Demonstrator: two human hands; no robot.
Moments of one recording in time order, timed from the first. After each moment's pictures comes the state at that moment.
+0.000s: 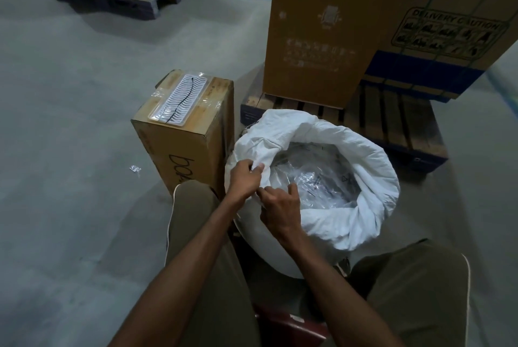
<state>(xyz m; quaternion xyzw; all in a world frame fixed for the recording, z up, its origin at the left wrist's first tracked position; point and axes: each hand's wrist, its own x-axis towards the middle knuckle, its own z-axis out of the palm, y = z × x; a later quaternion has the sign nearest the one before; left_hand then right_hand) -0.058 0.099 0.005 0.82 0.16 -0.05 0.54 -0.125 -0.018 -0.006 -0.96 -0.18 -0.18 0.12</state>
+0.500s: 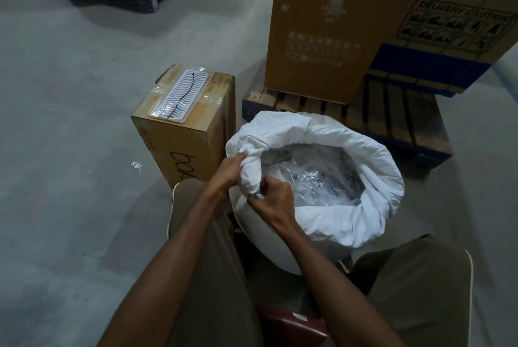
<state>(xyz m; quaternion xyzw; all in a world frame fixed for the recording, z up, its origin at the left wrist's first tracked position) -0.043 0.143 0.007 0.68 0.24 -0.18 0.66 -0.110 0.000 -0.006 -0.93 -0.03 -0.06 0.37</state>
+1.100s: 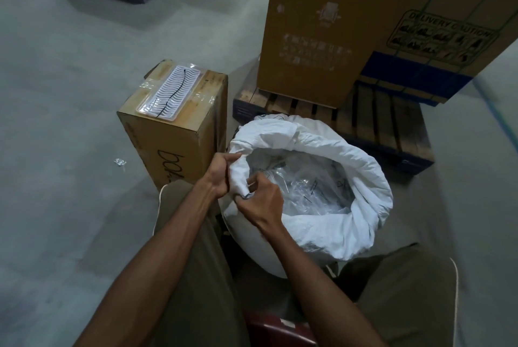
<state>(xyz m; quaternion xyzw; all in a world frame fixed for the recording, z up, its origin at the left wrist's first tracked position) -0.033 0.143 0.007 0.47 0.24 -0.22 0.82 -0.105 0.011 -0.002 -0.93 0.01 -0.06 0.36</state>
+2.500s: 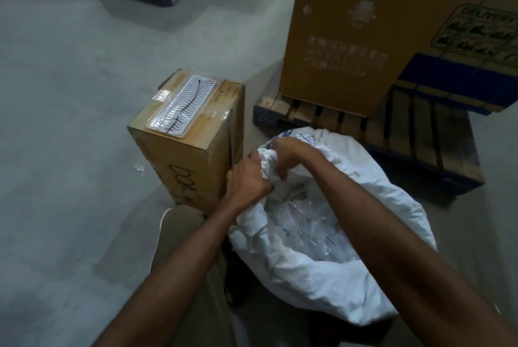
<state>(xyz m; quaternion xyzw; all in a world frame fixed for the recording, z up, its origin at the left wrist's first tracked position) 0.016 0.107 0.011 0.95 0.10 -0.02 0.28 0.111 -0.009 0.063 -0.95 -0.20 0.26 0.01</state>
